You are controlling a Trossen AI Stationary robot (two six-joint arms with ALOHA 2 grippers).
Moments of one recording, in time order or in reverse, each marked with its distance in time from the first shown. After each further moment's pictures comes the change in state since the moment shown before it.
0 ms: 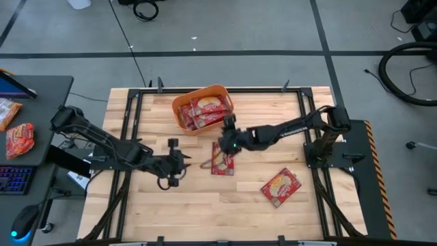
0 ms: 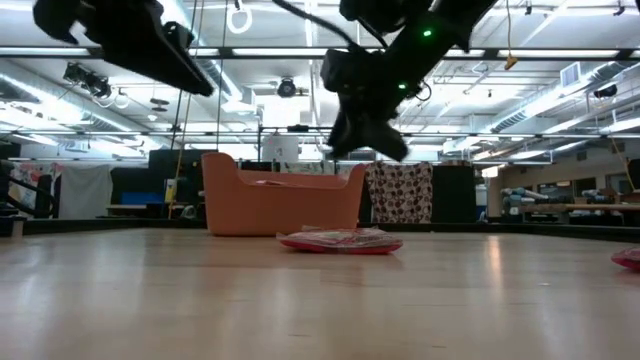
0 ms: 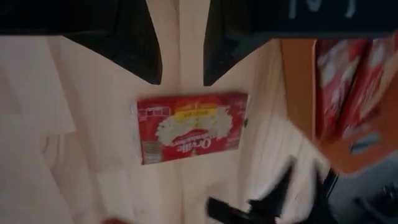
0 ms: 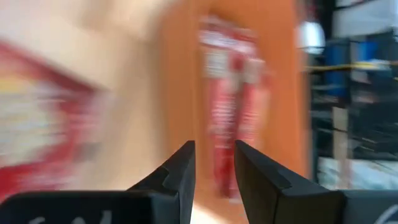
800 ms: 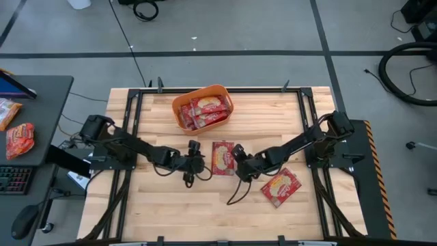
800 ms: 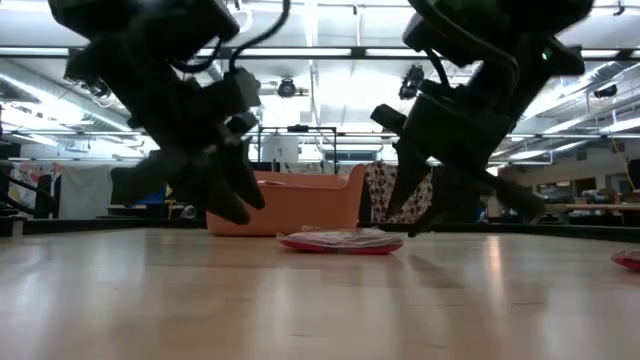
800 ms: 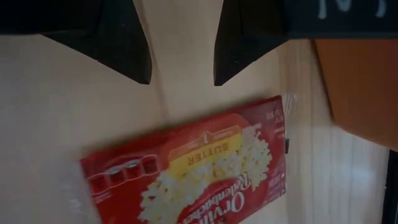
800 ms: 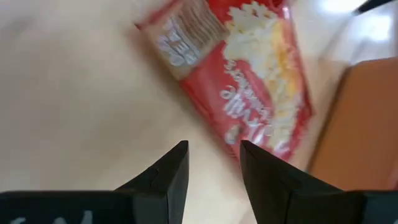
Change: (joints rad) left arm 0.194 0.470 0.000 0.316 0.109 0.343; right arm 0.231 0.007 -0.258 -0.005 -0.154 -0.056
